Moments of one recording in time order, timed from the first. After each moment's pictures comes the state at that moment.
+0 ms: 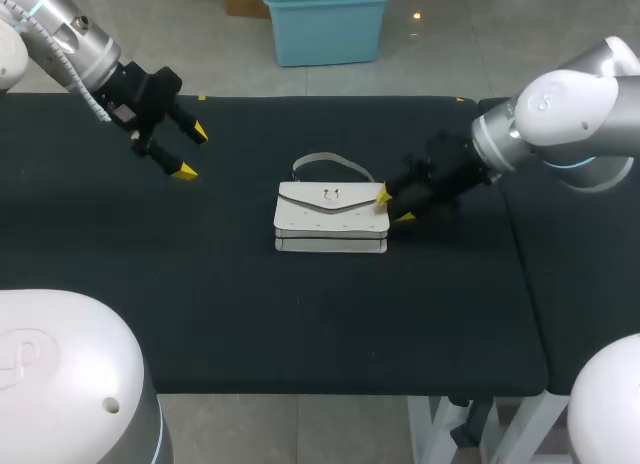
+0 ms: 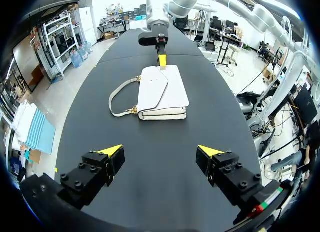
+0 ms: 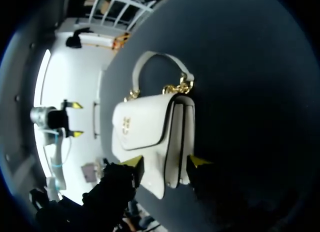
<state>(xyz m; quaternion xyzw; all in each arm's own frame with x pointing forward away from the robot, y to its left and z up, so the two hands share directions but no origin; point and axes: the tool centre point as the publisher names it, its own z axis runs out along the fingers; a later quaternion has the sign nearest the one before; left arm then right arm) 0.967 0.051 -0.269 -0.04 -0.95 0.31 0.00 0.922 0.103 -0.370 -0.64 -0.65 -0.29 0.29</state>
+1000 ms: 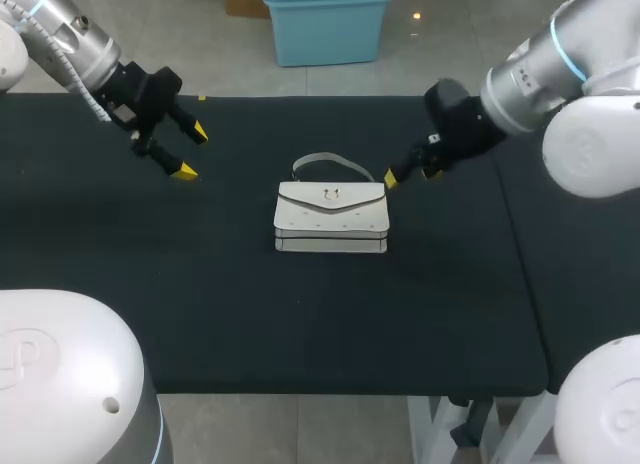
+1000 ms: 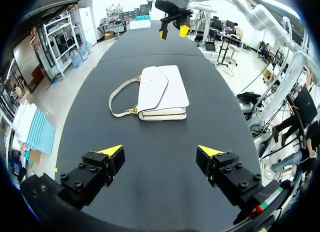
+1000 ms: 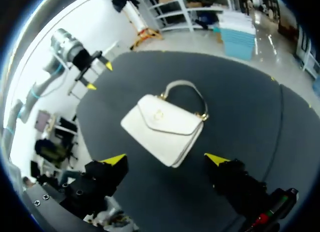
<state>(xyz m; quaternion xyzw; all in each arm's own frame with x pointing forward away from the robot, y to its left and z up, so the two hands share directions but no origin) 0.967 0.051 -0.269 -0.04 -0.95 0.31 0.00 0.890 0.081 -0.263 -0.46 -0.84 -0.29 0.03</state>
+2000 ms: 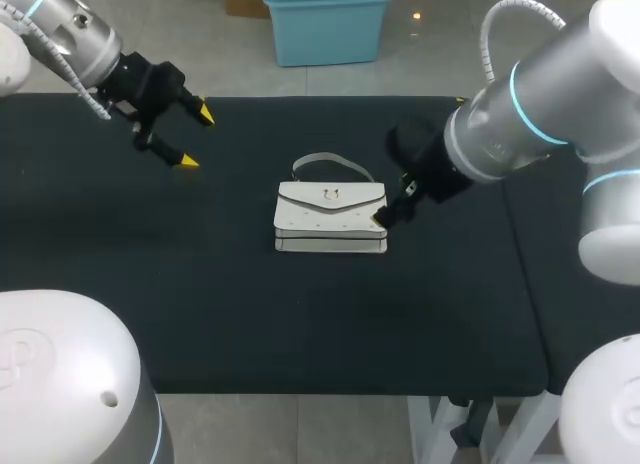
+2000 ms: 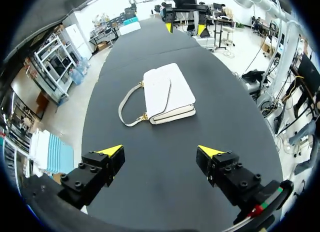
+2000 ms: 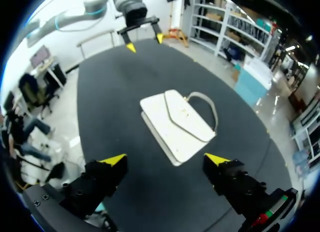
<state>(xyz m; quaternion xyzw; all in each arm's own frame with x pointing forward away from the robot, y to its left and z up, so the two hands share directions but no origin) 0.981 0.041 -0.246 -0.15 -0.94 0.29 -0.09 0.837 0.109 -0.257 -0.28 -0.92 -0.26 -0.12</state>
